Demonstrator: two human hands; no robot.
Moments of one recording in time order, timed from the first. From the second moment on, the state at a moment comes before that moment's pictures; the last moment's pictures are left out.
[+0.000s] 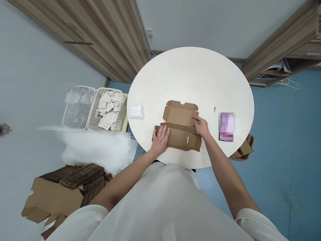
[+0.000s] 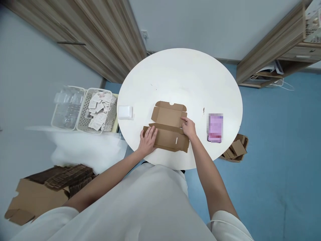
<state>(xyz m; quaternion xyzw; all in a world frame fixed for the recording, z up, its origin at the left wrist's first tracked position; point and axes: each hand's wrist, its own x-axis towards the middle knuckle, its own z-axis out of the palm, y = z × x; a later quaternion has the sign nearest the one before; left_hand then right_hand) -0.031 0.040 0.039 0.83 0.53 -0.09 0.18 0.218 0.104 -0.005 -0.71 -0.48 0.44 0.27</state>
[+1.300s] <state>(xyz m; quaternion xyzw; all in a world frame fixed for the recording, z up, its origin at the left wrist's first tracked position) -0.114 0.028 -0.006 0.64 0.62 0.22 0.40 0.131 0.010 0.005 -0.61 -0.74 0.28 0.06</state>
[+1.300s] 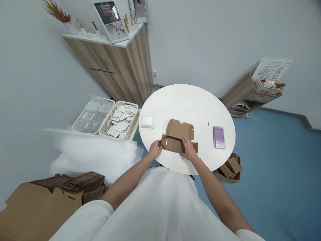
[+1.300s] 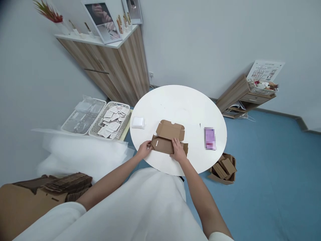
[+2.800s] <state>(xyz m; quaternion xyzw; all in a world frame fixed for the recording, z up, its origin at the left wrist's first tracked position) -0.104 0.012 0.001 0.66 0.58 0.30 0.37 0.102 0.008 0.008 -0.64 -0.73 0.24 0.02</state>
